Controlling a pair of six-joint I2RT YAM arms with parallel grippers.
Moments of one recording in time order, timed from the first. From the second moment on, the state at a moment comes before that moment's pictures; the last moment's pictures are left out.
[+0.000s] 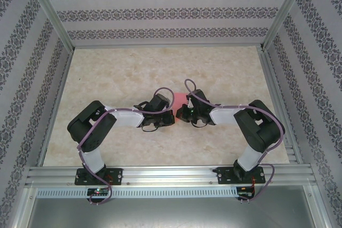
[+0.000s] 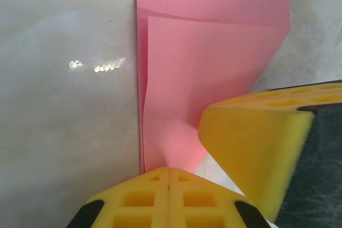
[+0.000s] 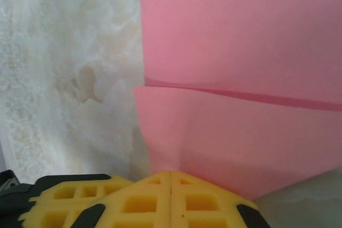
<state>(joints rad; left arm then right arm) -0.76 1.79 0.86 0.01 0.27 -0.88 0.58 1.70 0.70 0.11 -0.39 0.88</state>
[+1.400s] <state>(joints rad) -0.76 1.79 0.88 -0.06 0.27 -0.88 0.33 1.62 0.73 -0.05 -0.35 0.74</state>
